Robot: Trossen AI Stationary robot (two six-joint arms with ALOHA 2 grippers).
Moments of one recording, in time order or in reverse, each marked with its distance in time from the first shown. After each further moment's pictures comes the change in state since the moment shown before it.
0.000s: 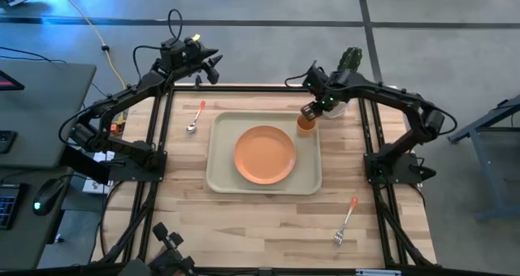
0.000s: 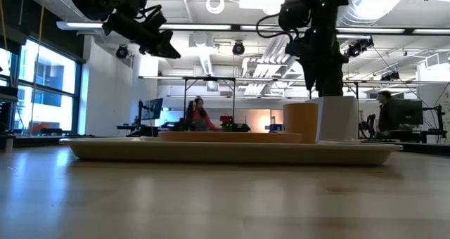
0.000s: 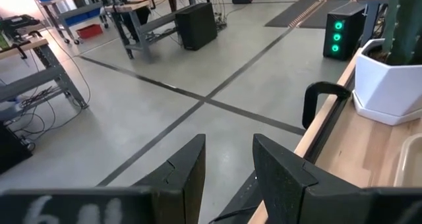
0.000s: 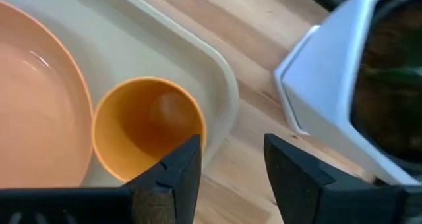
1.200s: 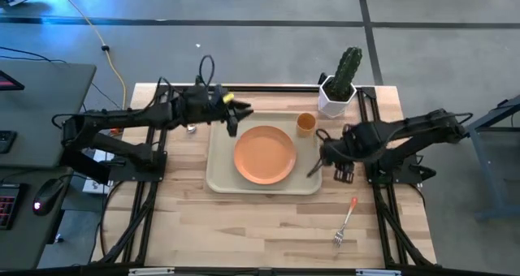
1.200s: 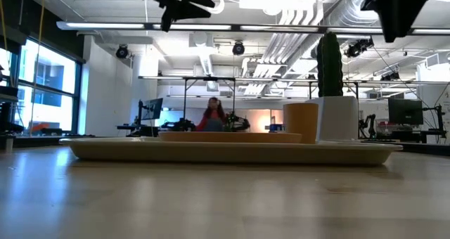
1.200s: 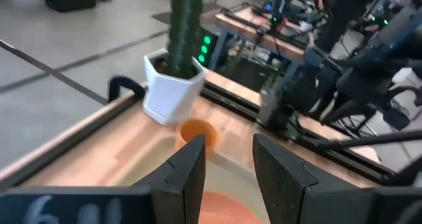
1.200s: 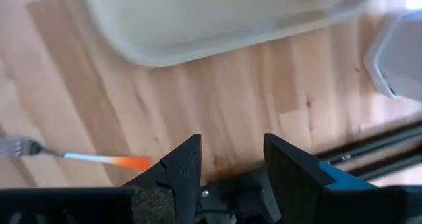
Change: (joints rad) left arm -0.738 -0.122 0.000 -0.124 -0.269 -0.586; right arm 0.800 -0.197 -0.001 -0.432 0.028 0.070
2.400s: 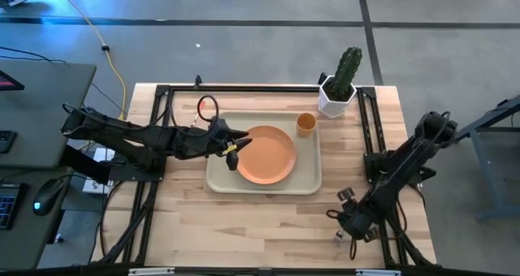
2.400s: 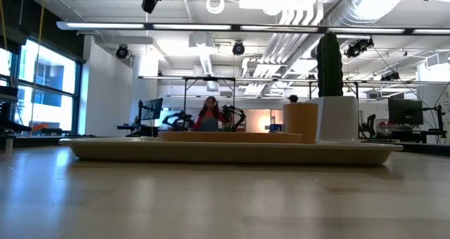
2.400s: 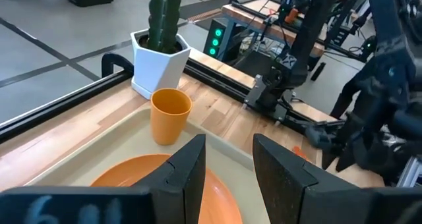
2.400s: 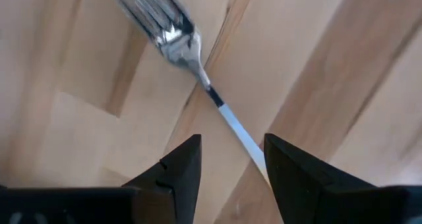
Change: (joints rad) left arm -0.410 0.004 0.000 -0.070 -0.462 -0.139; right arm 0.657 0.103 -0.573 0.834 -0.191 -0.017
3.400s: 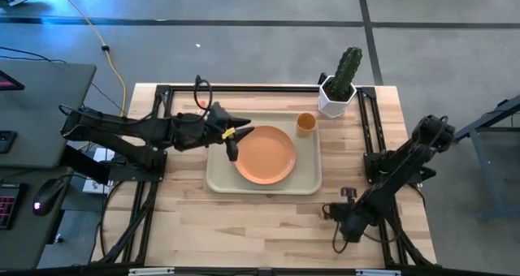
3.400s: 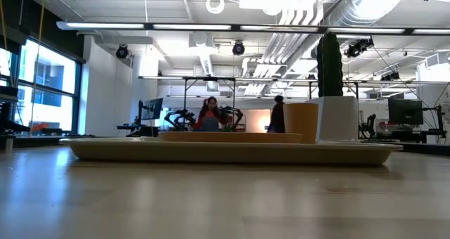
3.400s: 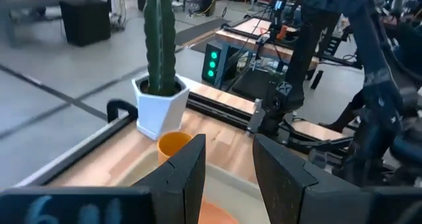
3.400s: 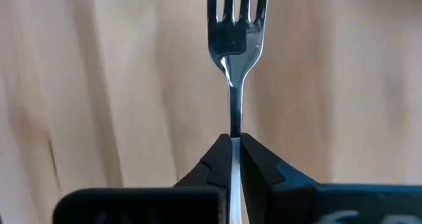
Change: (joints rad) left arm 0.072 -0.002 0.114 -0.006 0.054 0.199; right arm -0.023 0.039 0.003 0.086 0.150 0.519
